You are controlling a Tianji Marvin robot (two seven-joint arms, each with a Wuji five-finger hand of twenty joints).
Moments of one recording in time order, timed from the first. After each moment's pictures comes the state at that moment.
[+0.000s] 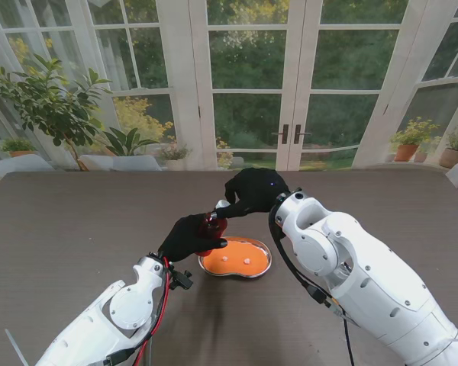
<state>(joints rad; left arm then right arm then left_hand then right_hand) 1.39 -1.22 -1.01 -1.30 0.15 -0.45 0.21 -1.14 -1.09 0.91 -1.64 -0.85 -0.03 0.08 0.90 -0.63 0.37 -0.15 0.78 0.47 0.63 0.53 1.06 0.44 0.36 0.69 0.78 0.50 0.72 0.66 0.35 0.52 1.28 0.71 0.08 -0.48 0.65 -0.18 0.93 -0.07 0.70 0.45 0.96 0.04 0.73 0.75 1.22 -0.01 1.02 0.75 0.78 0.11 1.45 0.90</state>
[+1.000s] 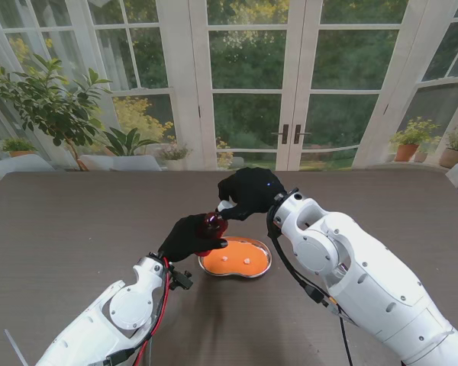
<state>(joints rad) 1.40 -1.22 -1.01 -1.30 0.15 -0.45 0.21 -1.13 -1.10 0.90 -1.58 -0.80 -0.14 0.00 0.90 -0.63 0.37 -0.15 0.78 0.47 0.63 0.53 1.06 0.44 0.36 0.69 0.78 0.50 0.72 0.66 0.35 0.52 1.28 0.71 0.31 -0.76 1.07 -0.37 0.90 -0.14 0.90 0.22 1.08 -0.03 0.75 0.77 1.27 -0.04 1.05 0.75 0.84 0.12 1.47 0.89</state>
